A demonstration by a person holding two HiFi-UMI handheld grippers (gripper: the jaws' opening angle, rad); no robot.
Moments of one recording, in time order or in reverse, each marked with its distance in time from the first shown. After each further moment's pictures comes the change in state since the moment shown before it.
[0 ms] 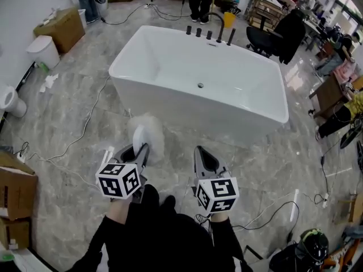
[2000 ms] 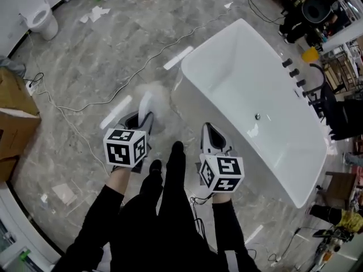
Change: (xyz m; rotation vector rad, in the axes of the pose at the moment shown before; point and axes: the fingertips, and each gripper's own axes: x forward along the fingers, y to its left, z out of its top) left arm 0.097 0.430 0.115 -0.201 -0.020 0.390; right arm 0.452 0.185 0.054 -0.175 0.229 0.320
